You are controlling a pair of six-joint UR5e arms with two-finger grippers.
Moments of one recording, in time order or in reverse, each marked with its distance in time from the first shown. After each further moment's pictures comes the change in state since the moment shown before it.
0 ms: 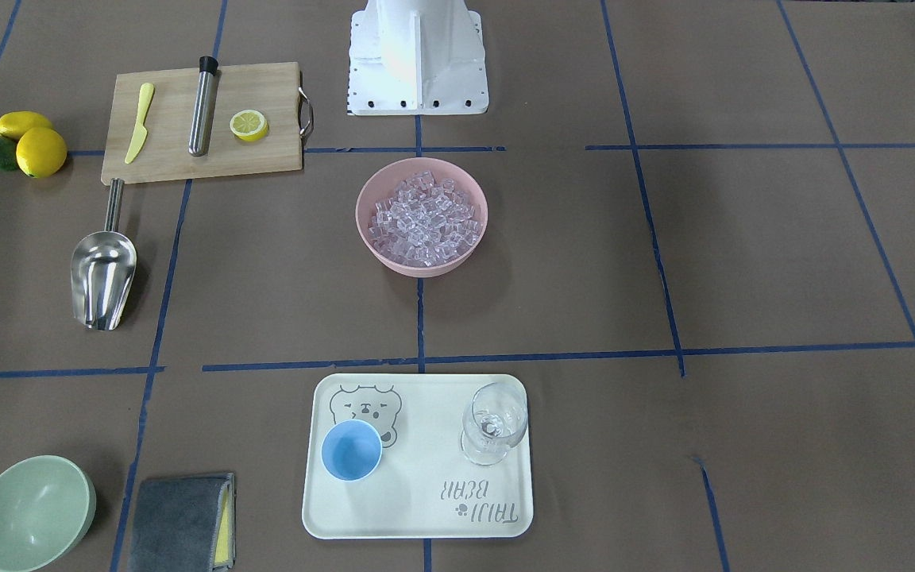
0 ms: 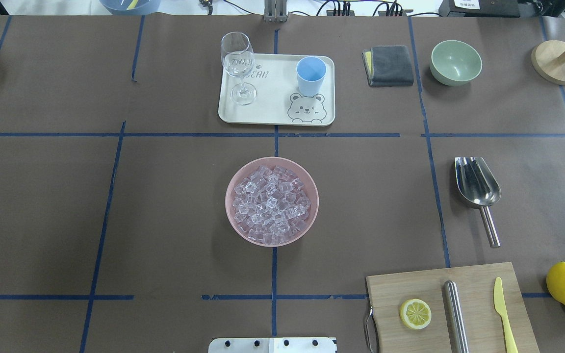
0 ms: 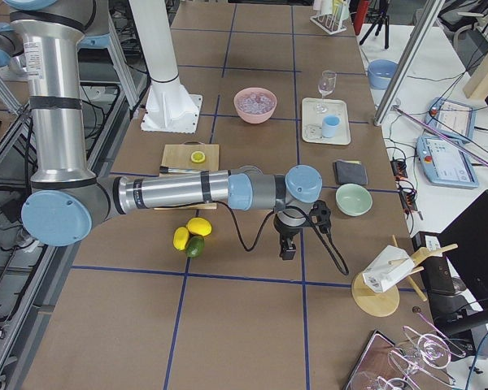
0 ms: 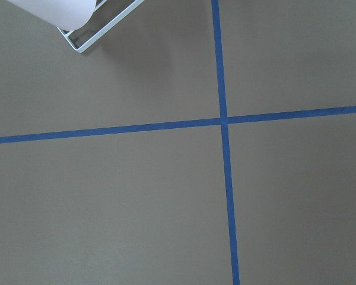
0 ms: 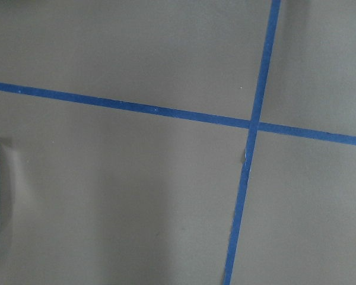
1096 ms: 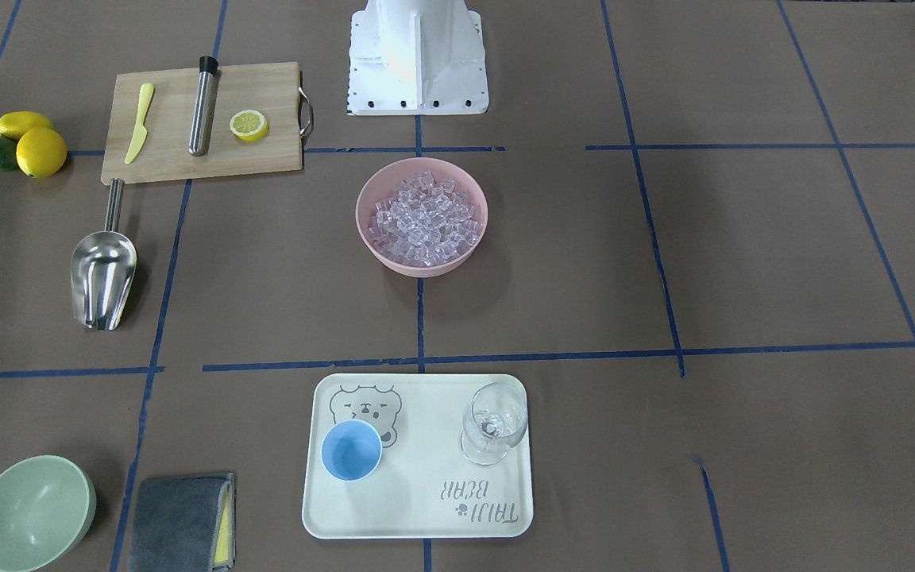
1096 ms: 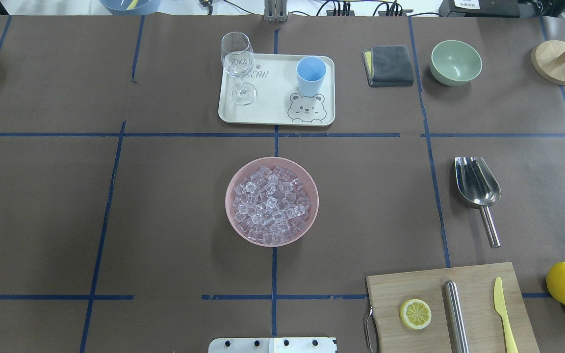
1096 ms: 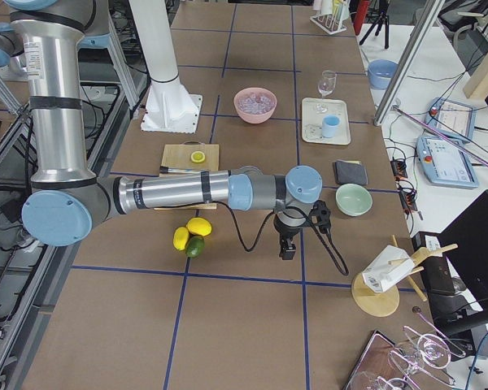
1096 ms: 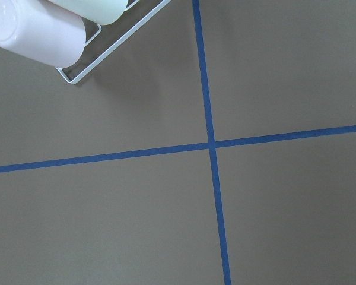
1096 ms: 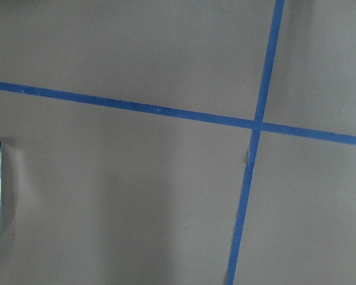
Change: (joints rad) left arm 0.005 -0.046 0.007 -0.017 -0.002 -0.005; right arm -0.002 0.001 -0.001 0.000 0.006 -0.001
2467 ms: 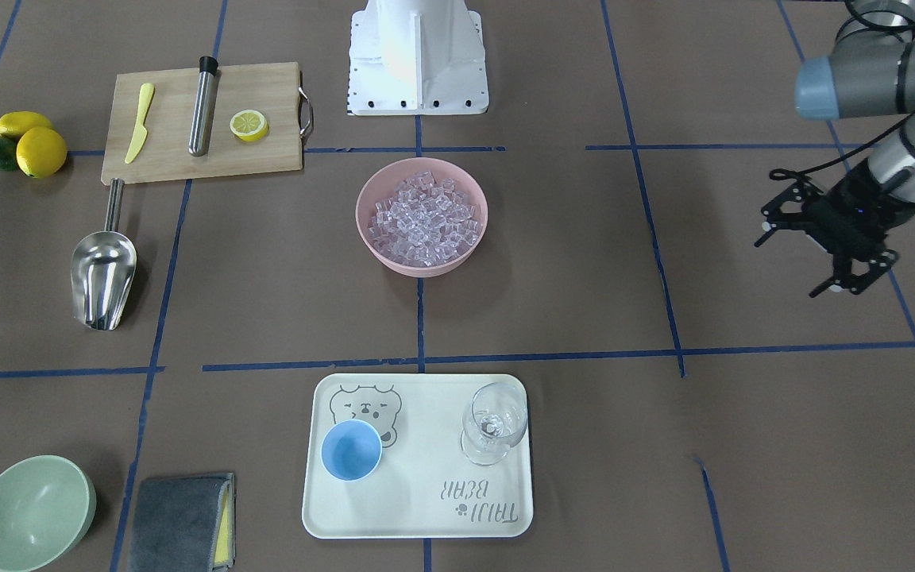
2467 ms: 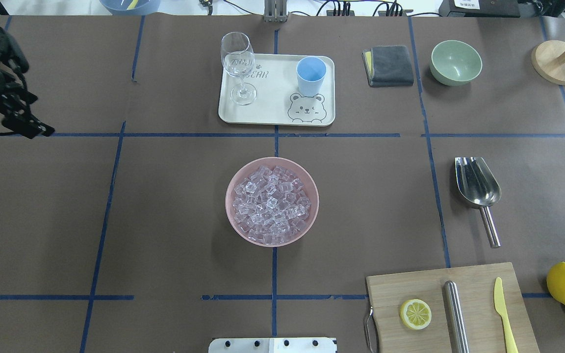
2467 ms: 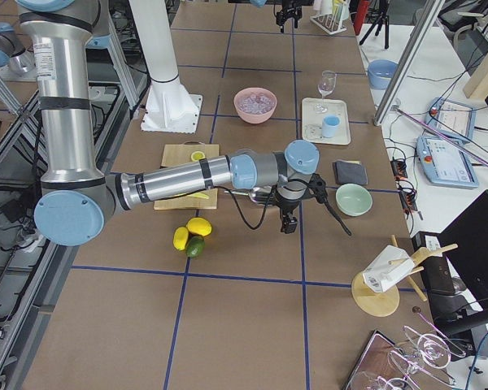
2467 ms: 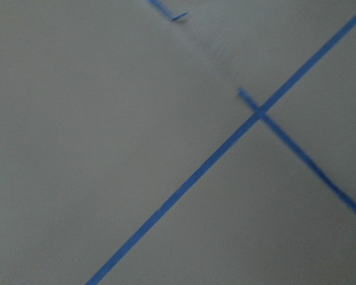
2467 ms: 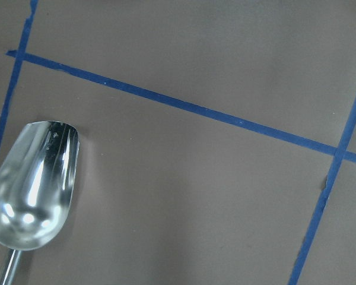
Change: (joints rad) left arm 0.569 -0.068 -0.102 -0.643 -0.034 -0.007; right arm -0.114 0.005 0.105 0.000 0.008 0.009
